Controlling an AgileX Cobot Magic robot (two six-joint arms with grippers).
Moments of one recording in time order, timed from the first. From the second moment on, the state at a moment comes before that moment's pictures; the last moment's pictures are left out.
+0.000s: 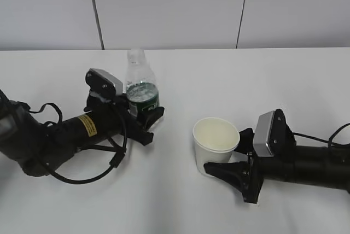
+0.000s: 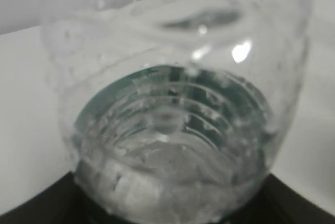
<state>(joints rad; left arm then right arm) -0.39 2.24 -0.86 0.48 -1.11 -0.14 0.06 2.17 -0.62 -1.05 -1.15 0.02</state>
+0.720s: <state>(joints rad) -0.36 2.05 -0.93 0.44 -0.92 0.11 0.07 2.14 -0.91 -1.20 -1.11 0.37</state>
